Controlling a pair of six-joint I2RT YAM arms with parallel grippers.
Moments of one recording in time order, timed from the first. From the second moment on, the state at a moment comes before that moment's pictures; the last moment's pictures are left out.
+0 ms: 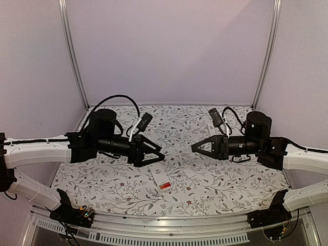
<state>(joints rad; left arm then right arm) -0.89 1.27 0.80 0.12 0.59 -0.36 0.83 1.10 0.67 0.25 -0.63 0.65</state>
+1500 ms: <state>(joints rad) -0.89 1.38 0.83 0.22 0.86 -0.45 0.84 1.25 0.71 0.38 -0.79 0.66</state>
